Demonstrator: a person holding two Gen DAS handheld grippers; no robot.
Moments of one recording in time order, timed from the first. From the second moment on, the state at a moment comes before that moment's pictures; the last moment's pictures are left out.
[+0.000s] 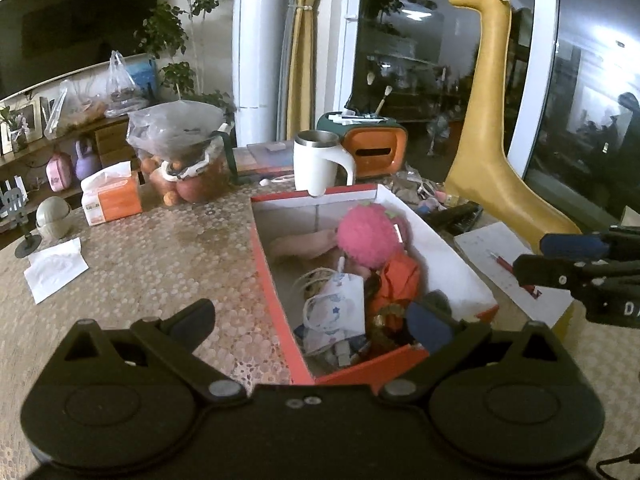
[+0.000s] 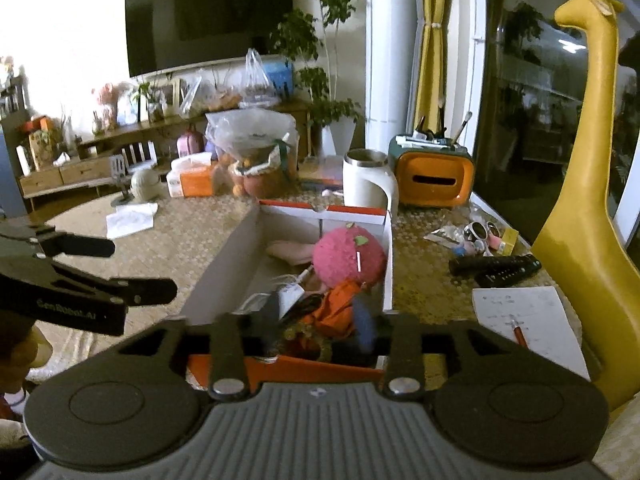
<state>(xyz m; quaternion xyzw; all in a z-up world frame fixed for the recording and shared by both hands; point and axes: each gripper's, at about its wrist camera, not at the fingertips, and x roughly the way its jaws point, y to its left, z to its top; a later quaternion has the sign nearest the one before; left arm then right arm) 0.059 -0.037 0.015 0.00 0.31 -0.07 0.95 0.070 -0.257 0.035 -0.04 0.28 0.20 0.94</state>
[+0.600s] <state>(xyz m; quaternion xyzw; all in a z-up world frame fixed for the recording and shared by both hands) 0.028 -0.042 0.005 0.00 0.31 -0.08 0.95 0.021 -0.256 0.020 -0.01 0.23 0.19 0.96</state>
